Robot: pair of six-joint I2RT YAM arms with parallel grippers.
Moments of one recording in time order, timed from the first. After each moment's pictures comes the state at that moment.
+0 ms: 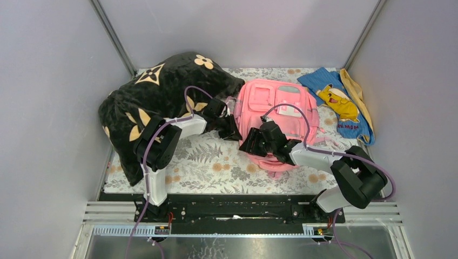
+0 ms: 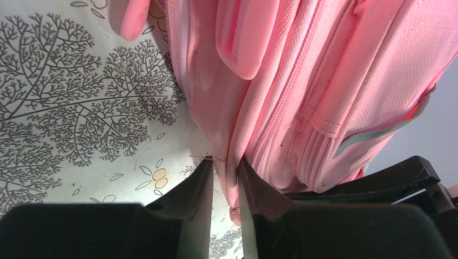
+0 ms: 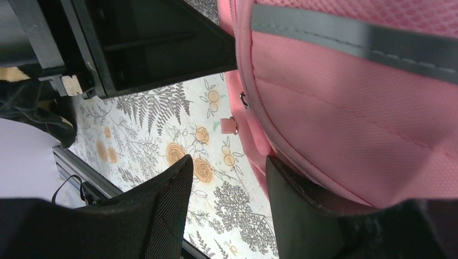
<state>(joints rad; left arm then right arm) -0.51 1.95 1.15 -0.12 0.52 -0.75 0.69 1.46 0.66 0.08 -0.10 0.87</state>
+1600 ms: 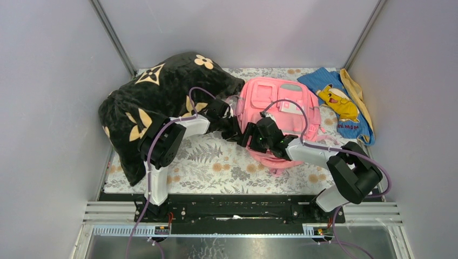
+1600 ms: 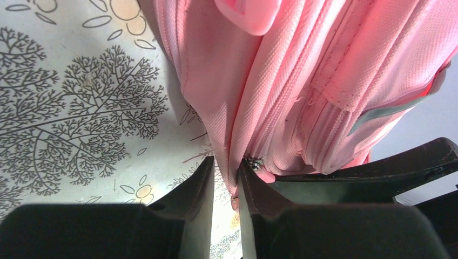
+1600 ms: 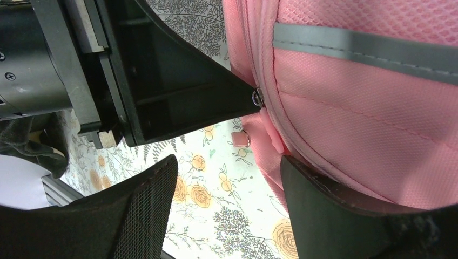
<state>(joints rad) -0.52 2.00 1.18 -0.10 0.56 -0.75 0.69 1.53 0.74 0.04 -0.02 0.87</state>
